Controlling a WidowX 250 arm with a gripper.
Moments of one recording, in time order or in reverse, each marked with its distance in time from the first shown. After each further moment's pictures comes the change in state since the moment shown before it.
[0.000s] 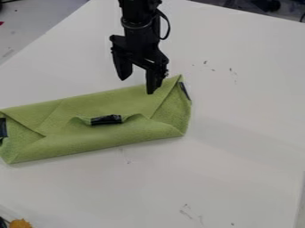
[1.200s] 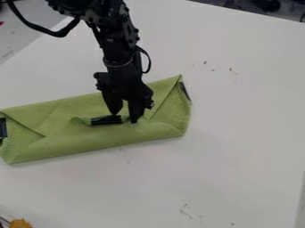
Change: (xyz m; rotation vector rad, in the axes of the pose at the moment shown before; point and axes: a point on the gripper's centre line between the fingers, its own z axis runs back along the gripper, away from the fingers) arm -0.042 0.000 -0.038 -0.059 0.020 0.100
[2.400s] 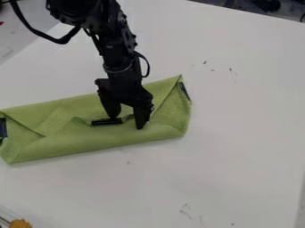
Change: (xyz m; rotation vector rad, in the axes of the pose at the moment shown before) arm 0.001 0.000 -0.014 -0.046 0.005 0.017
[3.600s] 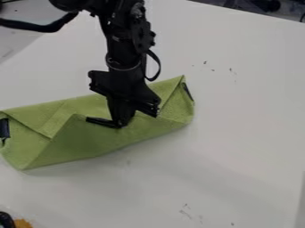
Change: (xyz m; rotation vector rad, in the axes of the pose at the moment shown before) arm -0.039 -0.037 0.059 0.202 -0.041 0.072
